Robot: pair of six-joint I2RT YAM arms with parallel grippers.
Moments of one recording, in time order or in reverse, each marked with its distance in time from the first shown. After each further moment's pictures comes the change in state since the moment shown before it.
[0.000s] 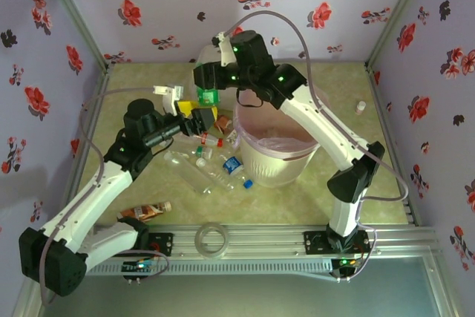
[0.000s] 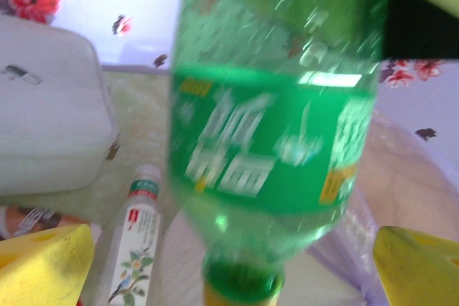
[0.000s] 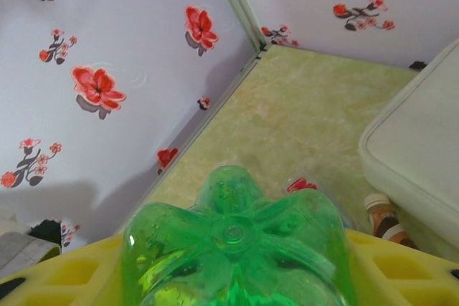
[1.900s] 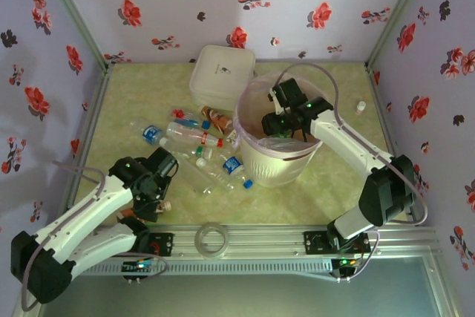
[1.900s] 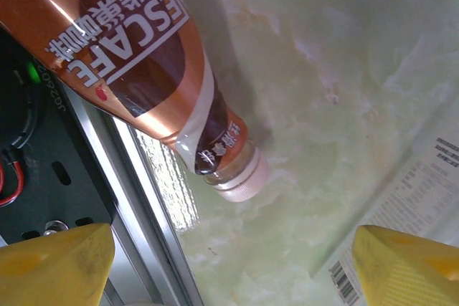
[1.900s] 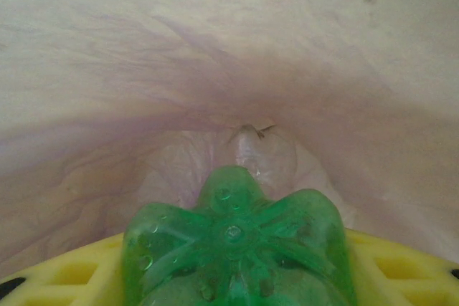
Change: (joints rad) left arm -0.192 -0.082 -0.135 -1.236 -0.484 -1.472; right arm -0.236 -0.303 -0.814 -0.106 0.243 -0.190
